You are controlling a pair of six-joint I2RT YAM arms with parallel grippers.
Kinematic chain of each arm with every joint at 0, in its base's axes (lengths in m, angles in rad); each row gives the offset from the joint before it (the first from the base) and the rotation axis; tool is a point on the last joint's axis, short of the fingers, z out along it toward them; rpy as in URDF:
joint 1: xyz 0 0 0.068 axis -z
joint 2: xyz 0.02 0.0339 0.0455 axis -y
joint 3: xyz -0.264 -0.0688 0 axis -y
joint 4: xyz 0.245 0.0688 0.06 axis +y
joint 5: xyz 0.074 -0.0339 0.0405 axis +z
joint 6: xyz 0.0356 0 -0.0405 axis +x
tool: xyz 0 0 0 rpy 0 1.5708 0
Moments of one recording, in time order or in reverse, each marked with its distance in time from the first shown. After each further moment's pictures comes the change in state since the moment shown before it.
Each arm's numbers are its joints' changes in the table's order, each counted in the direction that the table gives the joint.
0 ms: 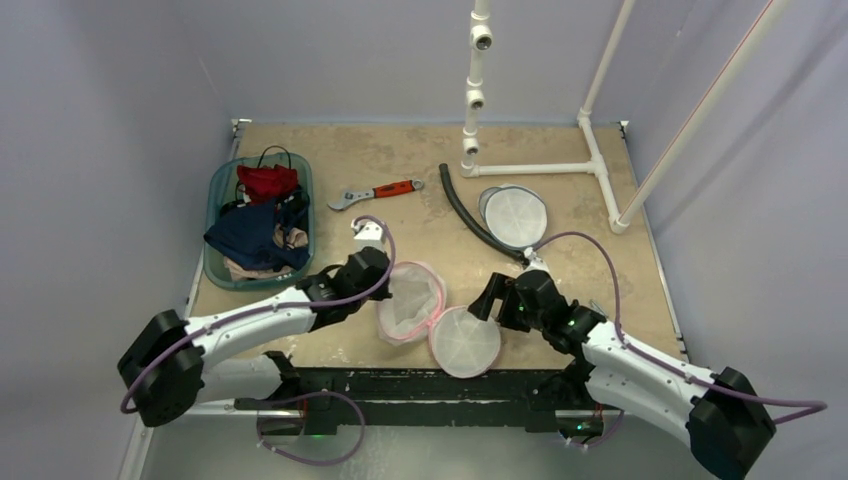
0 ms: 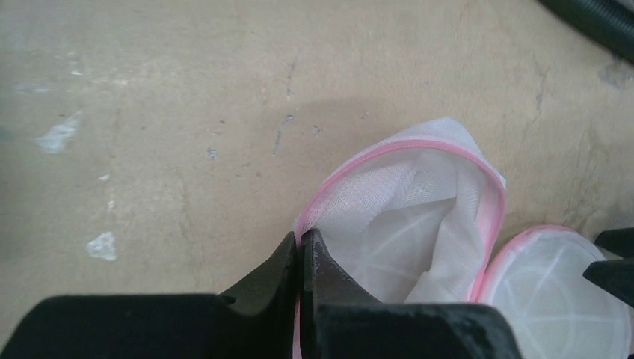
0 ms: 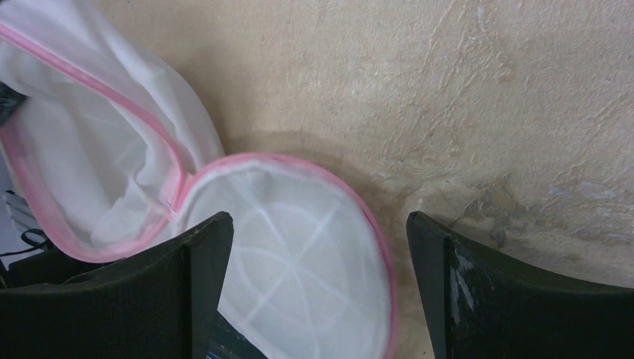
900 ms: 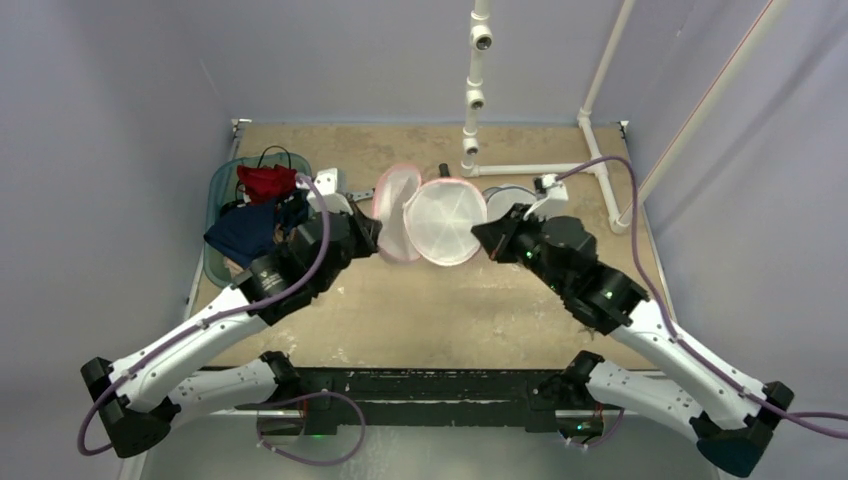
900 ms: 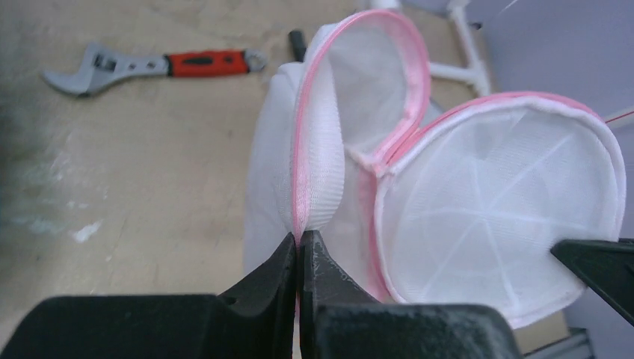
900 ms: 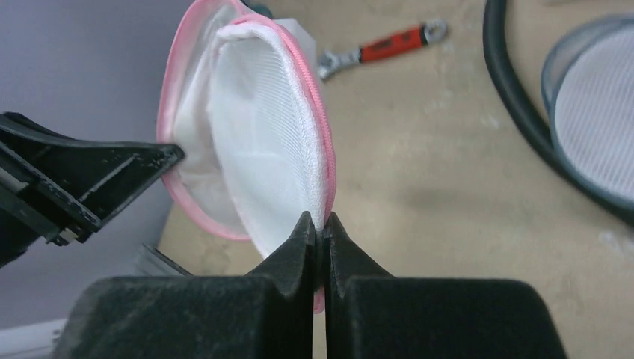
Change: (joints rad) left arm -0.006 0.254 0.290 0.240 0.150 -0.085; right arm -0.077 -0.021 0.535 0.102 -0.160 -0.207
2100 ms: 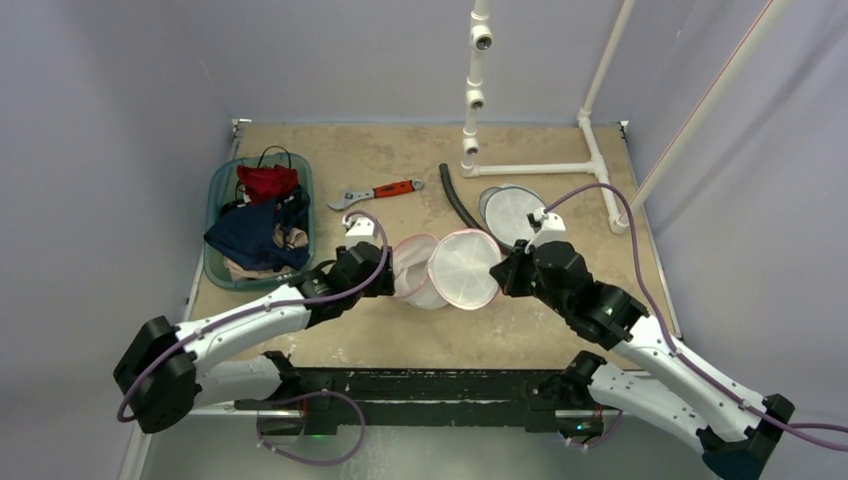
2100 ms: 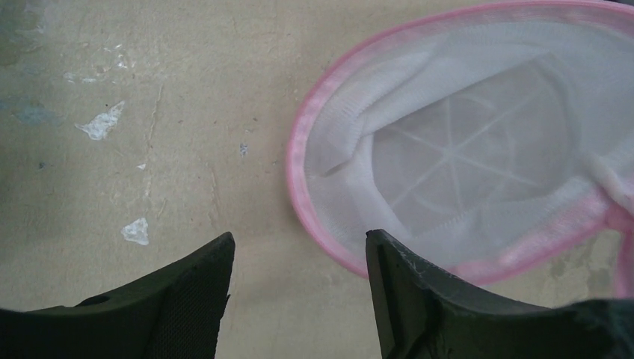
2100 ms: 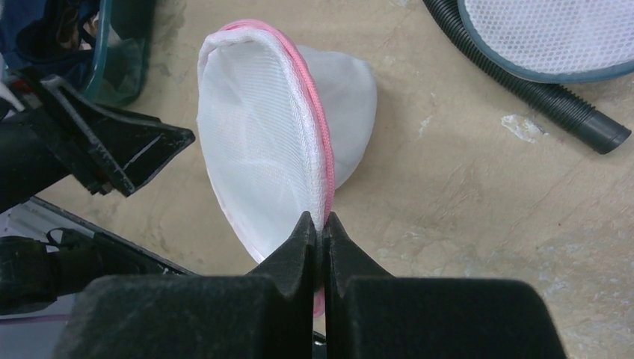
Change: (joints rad) left arm -0.013 -0.156 -0.255 -0.101 -0.091 0.044; right arm 0.000 0.120 -0.082 0.220 -0.033 -0.063
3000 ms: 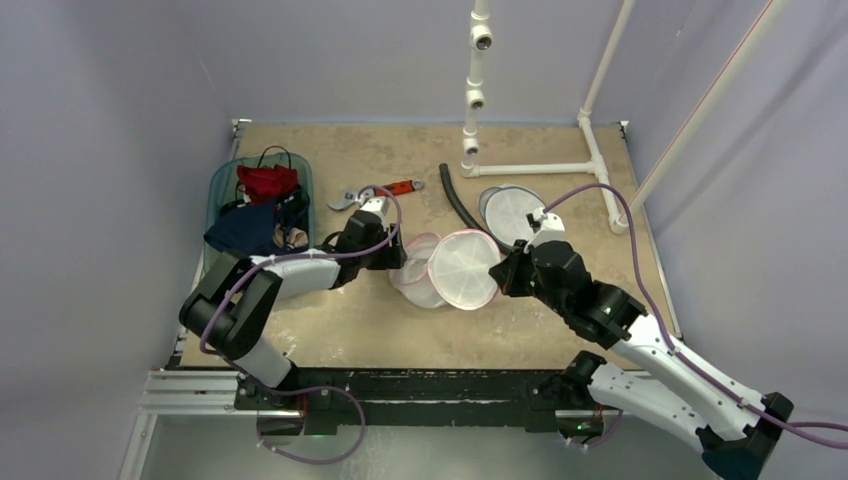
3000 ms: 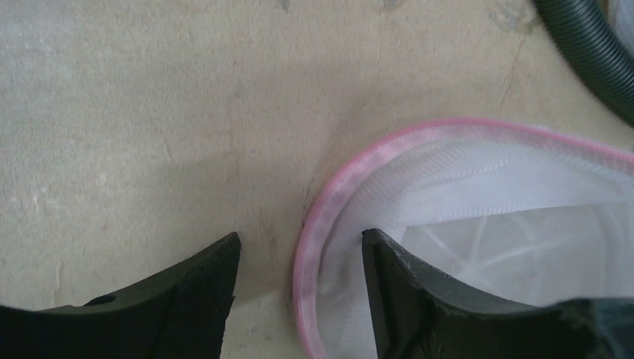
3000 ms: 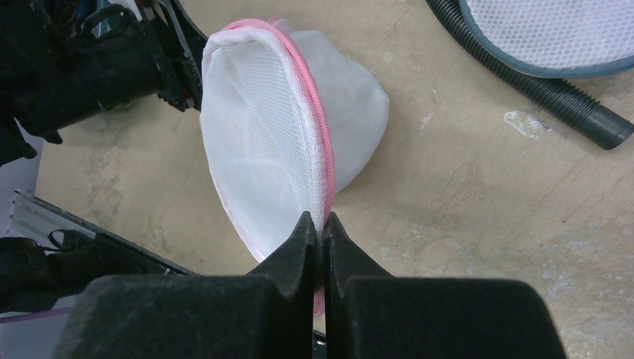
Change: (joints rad) left arm -0.280 -0.467 0.045 -0.480 -0.383 0.154; right arm 0.000 -0.010 -0.006 0.000 0.000 0.014
